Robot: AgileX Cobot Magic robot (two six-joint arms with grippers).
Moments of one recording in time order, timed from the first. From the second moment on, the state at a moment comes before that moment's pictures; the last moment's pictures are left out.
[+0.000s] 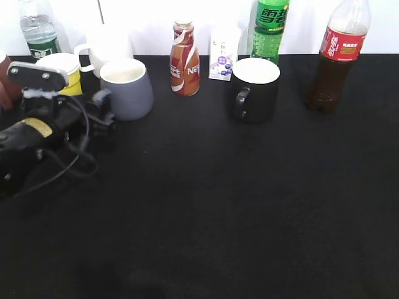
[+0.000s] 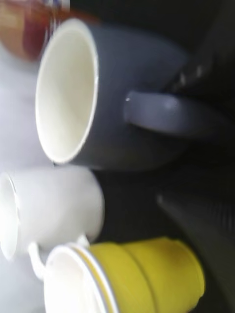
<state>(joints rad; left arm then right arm) -0.36 1.92 -0.65 -0.11 -0.93 0.03 0.02 -0.01 -0.51 -0.01 1.04 0.06</state>
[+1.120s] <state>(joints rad) -0.36 1.93 -0.70 0.05 -1.08 0.04 0.02 -0.01 -0.51 0.02 1.03 0.06</state>
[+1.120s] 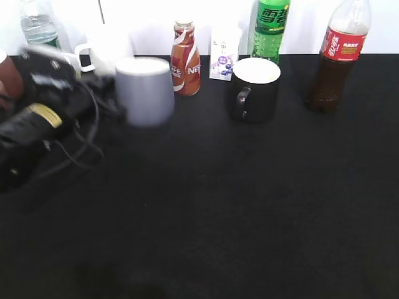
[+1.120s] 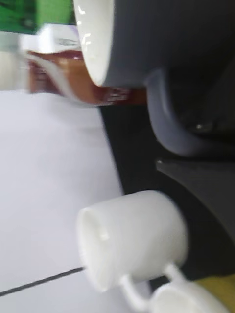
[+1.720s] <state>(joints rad) -0.36 1.67 -0.48 0.09 -1.06 0.03 0.04 1.42 -0.37 -0.05 -0.94 0.03</state>
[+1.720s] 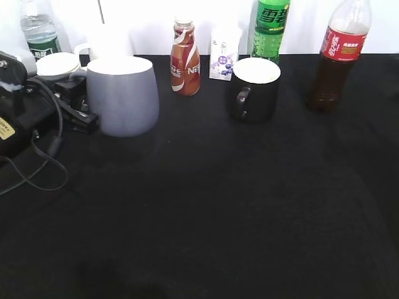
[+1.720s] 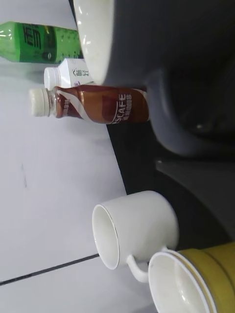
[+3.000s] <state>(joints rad) -0.36 1.67 -0.48 0.09 -1.09 0.03 0.15 2.02 -0.90 -0.13 -1.15 -0.02</state>
